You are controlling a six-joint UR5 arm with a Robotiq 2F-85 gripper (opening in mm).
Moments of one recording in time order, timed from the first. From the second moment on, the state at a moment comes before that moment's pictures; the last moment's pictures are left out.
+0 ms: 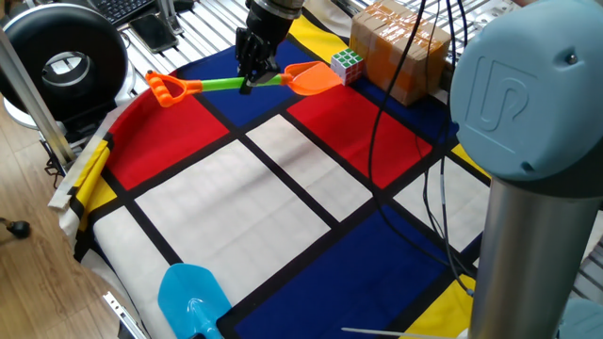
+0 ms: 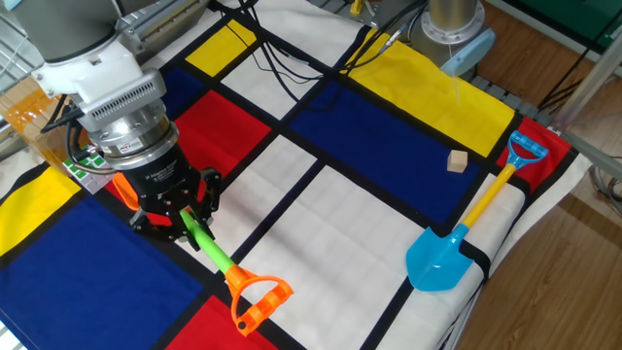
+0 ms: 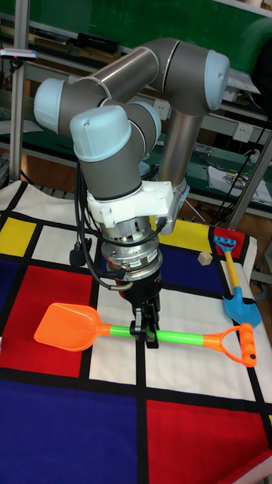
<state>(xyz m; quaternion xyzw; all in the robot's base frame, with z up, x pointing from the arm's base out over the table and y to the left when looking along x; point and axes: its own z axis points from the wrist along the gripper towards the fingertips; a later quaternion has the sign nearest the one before) 0.672 0.063 0.131 -0.61 0.75 0.15 0.18</state>
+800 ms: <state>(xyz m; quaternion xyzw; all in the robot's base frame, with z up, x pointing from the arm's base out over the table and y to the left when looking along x) 0.670 0.050 0.125 -0.63 0.75 0.12 0.16</state>
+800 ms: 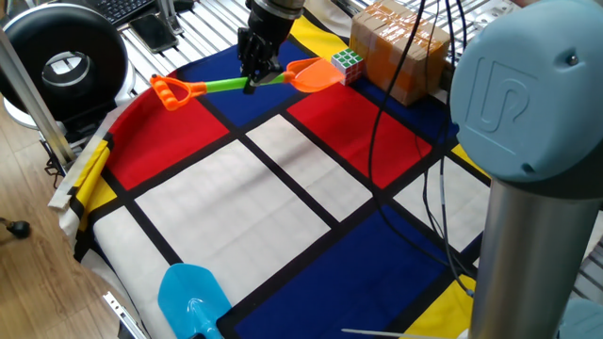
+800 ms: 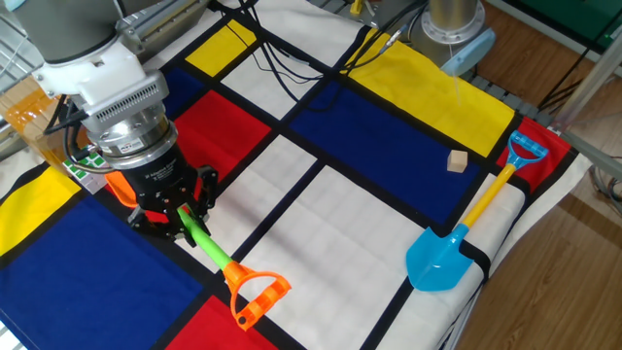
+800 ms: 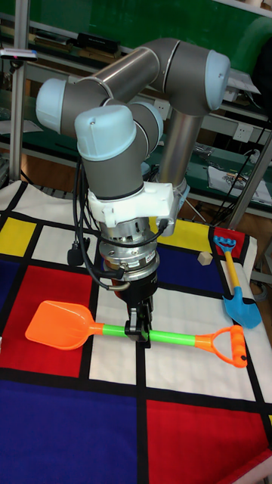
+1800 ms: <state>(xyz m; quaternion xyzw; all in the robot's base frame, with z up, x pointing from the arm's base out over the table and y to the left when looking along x) 0.668 0.039 0.121 -0.61 0.77 0.12 0.14</state>
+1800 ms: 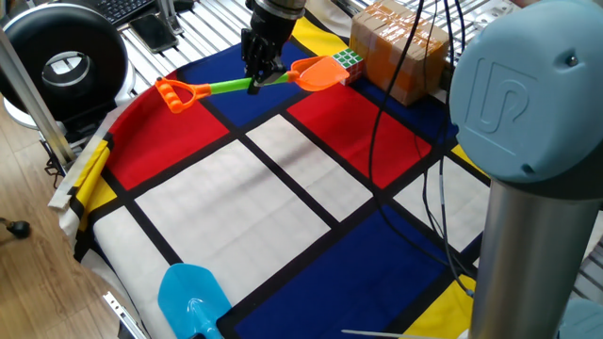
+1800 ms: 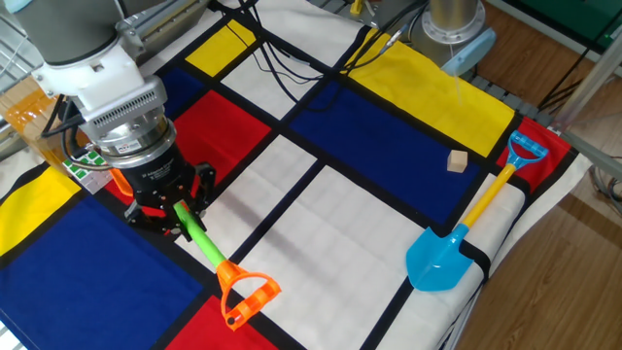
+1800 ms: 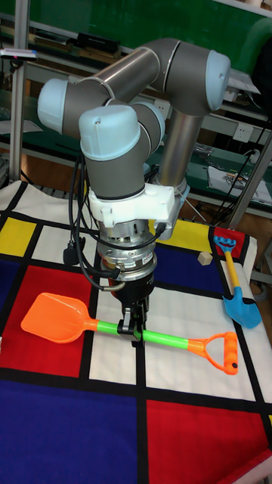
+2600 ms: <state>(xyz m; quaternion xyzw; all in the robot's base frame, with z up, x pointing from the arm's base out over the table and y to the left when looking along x) 0.681 0.061 0.122 -0.63 0.75 0.14 0.17</state>
